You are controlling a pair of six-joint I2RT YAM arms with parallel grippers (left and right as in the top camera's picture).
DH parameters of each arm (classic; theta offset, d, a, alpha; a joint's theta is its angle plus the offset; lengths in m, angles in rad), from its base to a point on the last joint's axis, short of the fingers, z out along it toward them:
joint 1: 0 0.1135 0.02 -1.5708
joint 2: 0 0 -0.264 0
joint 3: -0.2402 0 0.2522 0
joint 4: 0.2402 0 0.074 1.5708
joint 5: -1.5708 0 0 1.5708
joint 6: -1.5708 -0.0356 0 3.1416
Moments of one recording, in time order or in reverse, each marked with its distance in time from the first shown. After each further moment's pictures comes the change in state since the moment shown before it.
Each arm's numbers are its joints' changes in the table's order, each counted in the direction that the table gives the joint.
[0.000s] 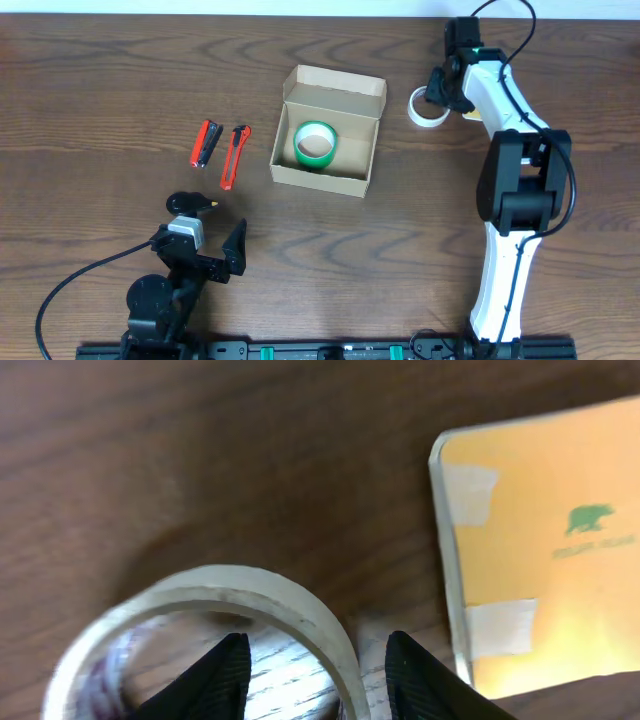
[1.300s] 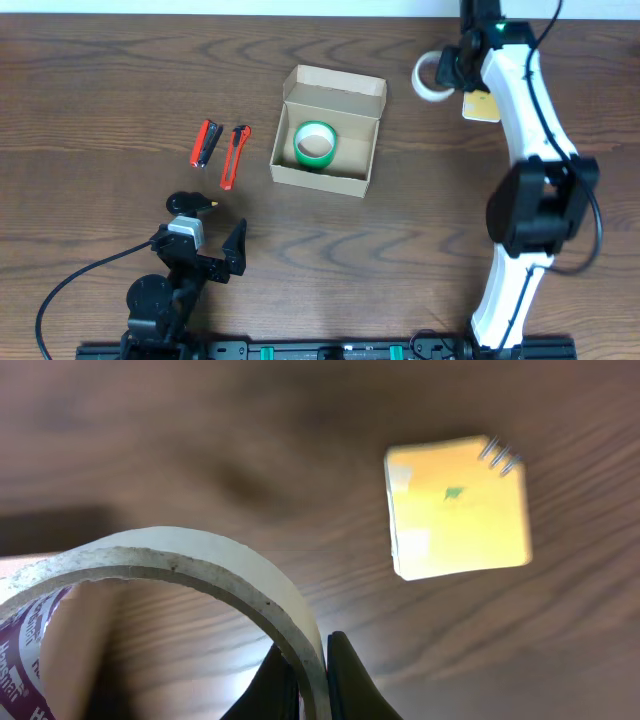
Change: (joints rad) left arm 0.000 0.000 0.000 0.000 0.000 0.000; right arm 0.030 -0.214 -0.121 0.243 0.019 0.050
